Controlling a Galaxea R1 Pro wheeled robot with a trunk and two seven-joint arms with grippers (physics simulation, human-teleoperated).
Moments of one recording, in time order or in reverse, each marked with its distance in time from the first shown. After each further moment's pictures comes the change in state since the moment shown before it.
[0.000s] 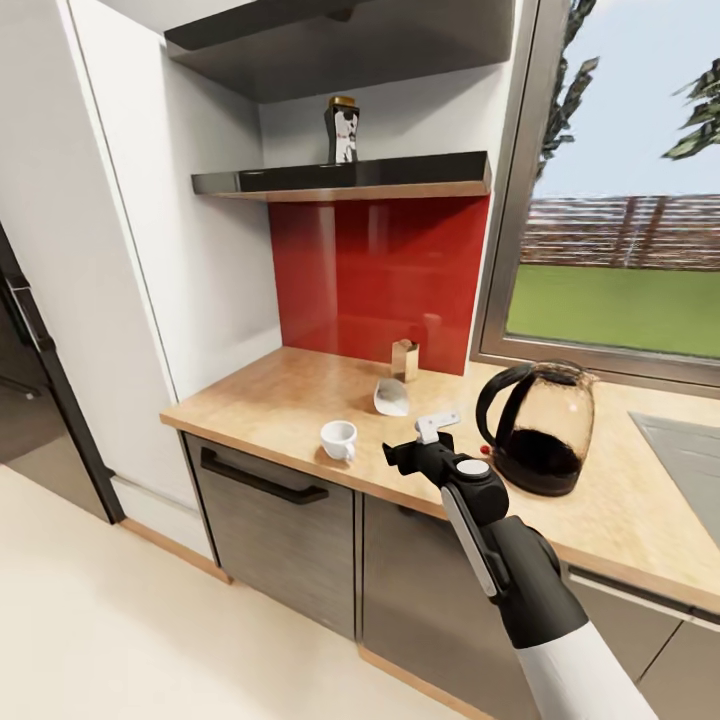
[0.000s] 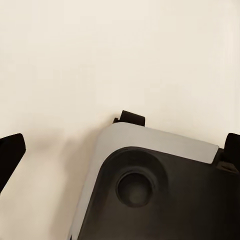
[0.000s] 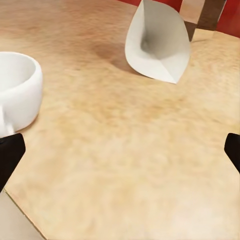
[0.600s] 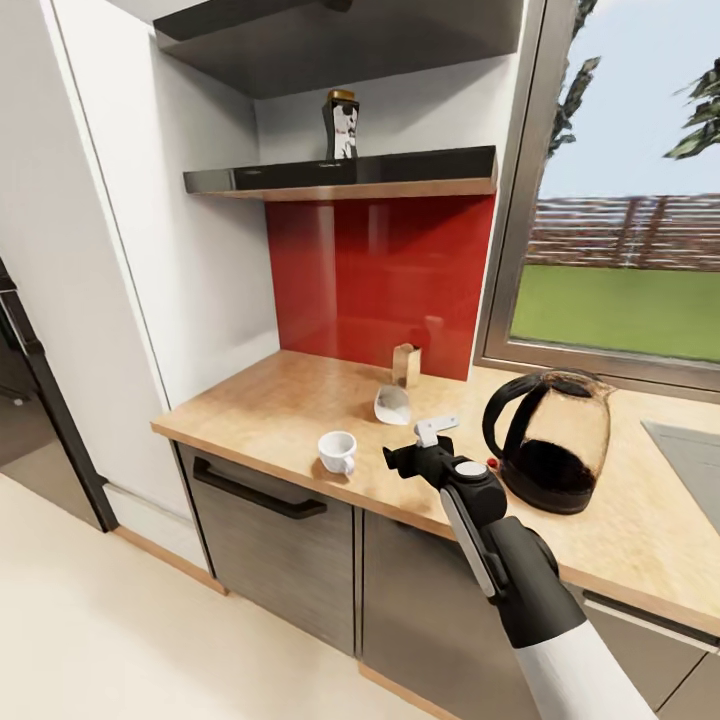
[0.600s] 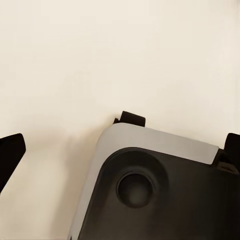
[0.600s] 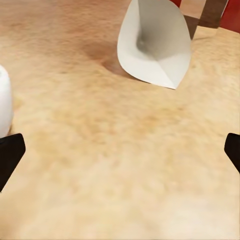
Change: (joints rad) left arm 0.000 0.000 0.002 0.000 0.000 -0.002 0.000; right arm 0.000 0.000 -0.001 0.025 0.000 -0.002 0.000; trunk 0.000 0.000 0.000
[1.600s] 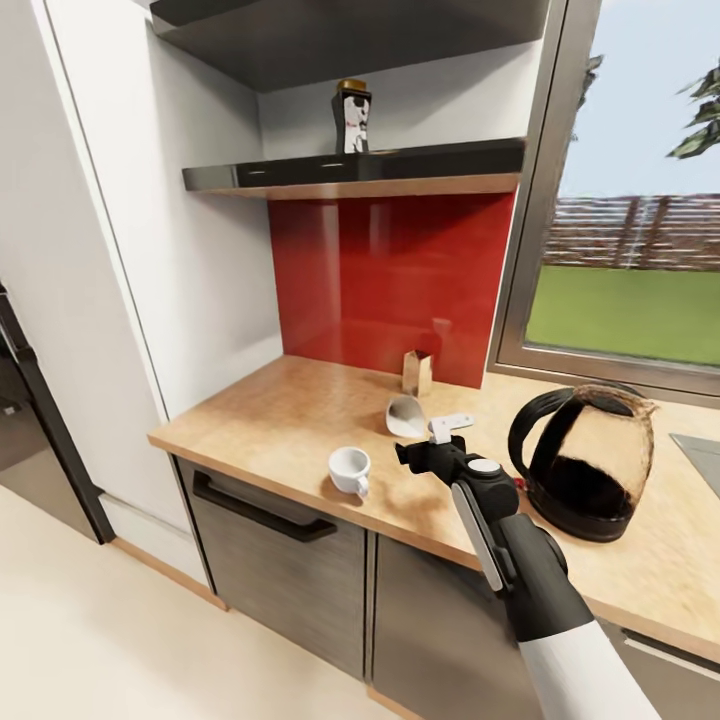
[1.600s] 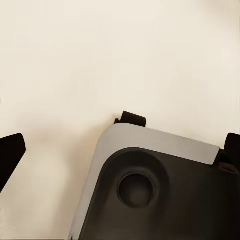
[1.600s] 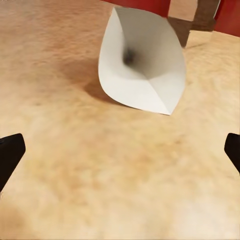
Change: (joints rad) left arm 0.000 0.001 0.002 0.000 0.000 0.000 0.000; right arm 0.000 0.001 -0.071 0.002 -0.002 0.000 0.000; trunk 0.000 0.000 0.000
